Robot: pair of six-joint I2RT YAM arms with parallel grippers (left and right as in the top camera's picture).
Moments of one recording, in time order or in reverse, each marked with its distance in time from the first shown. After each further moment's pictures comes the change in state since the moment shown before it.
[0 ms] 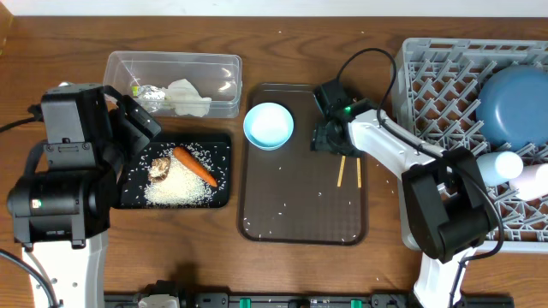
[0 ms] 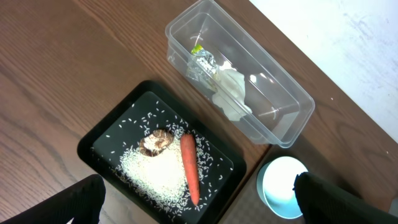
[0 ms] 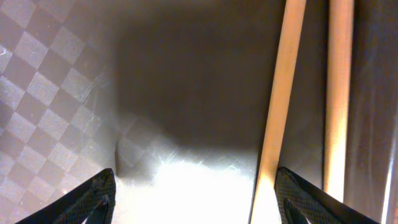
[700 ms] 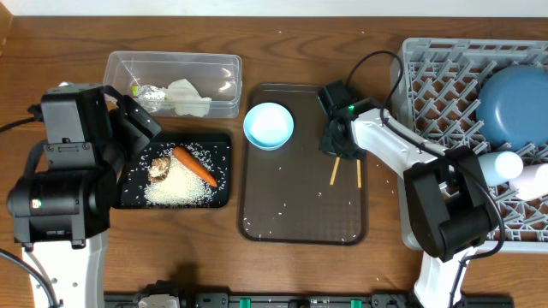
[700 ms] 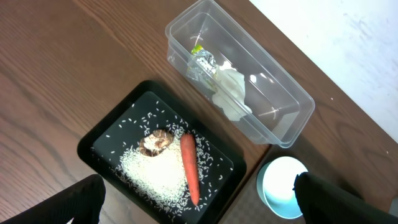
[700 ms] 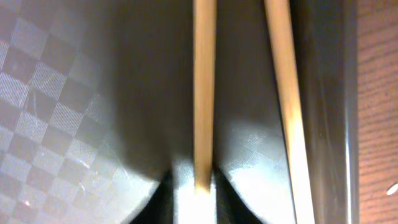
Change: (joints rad) left arm 0.000 0.000 0.000 0.000 0.000 0.000; right arm -0.019 0.004 -0.003 -0.063 0.019 0.109
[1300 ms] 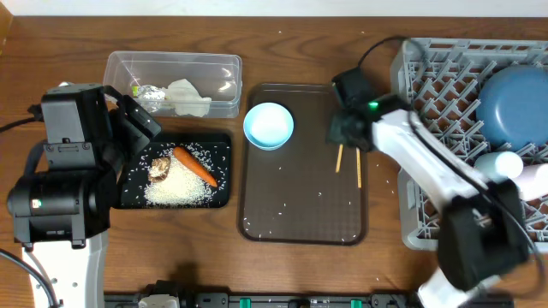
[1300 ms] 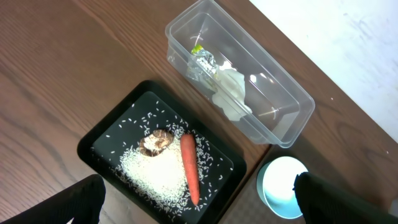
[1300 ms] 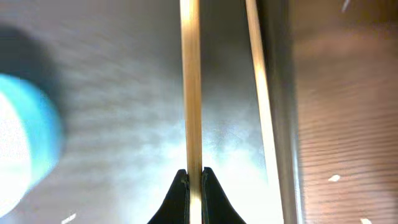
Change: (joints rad) left arm 0.000 0.000 0.000 0.000 0.000 0.000; right arm -0.033 -0.233 -0.010 0.003 -0.038 -0.124
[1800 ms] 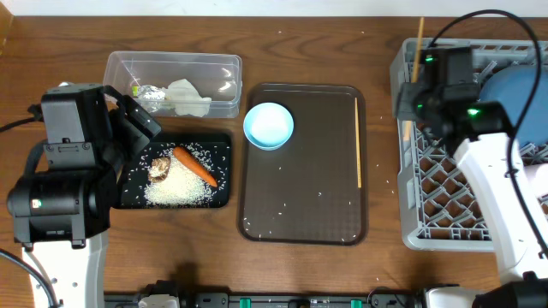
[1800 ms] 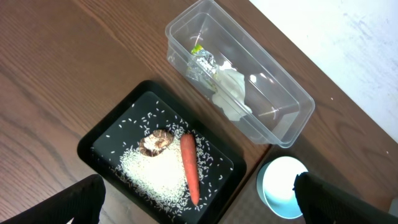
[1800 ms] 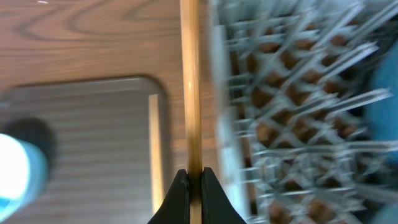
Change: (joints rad) left arm 0.000 0.000 0.000 0.000 0.000 0.000; right arm -0.303 -0.288 0.000 0.012 0.051 -0.398
